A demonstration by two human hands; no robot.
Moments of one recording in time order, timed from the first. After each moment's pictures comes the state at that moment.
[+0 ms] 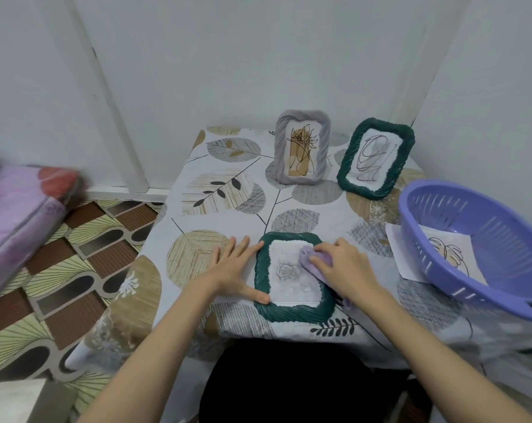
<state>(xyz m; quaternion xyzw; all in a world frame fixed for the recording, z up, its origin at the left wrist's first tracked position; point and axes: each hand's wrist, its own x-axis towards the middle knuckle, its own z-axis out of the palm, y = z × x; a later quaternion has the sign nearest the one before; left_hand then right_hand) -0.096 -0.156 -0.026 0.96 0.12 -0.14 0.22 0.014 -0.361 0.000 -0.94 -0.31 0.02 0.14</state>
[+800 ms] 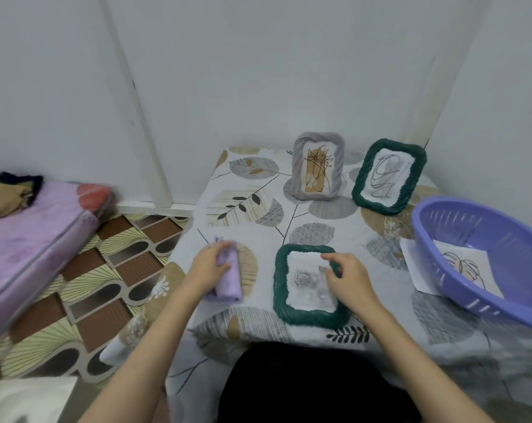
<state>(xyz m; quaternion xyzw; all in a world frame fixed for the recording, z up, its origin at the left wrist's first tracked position) -0.139 -0.117 -0.002 0.89 0.30 0.09 0.33 -0.007 -0.350 -0.005 -0.88 -0.25 0.08 0.39</state>
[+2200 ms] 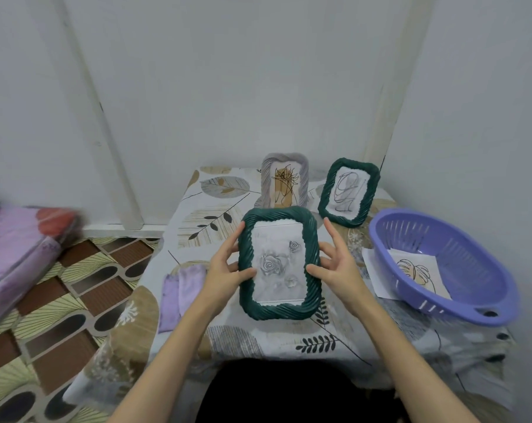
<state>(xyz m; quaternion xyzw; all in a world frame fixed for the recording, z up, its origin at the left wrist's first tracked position) -0.108 -0.197 0.038 0.68 0.13 0.20 0.69 -0.004 -0.382 0.050 -0.67 -0.27 0.17 0.68</state>
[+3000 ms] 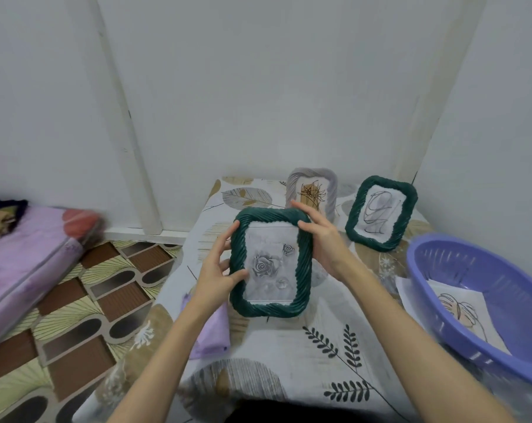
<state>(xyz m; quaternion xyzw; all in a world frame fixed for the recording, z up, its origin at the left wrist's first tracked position) -0.103 -0.135 0.048 0.71 0.12 0.28 0.63 0.058 -0.271 0.087 -0.59 -0.30 0.29 0.70</state>
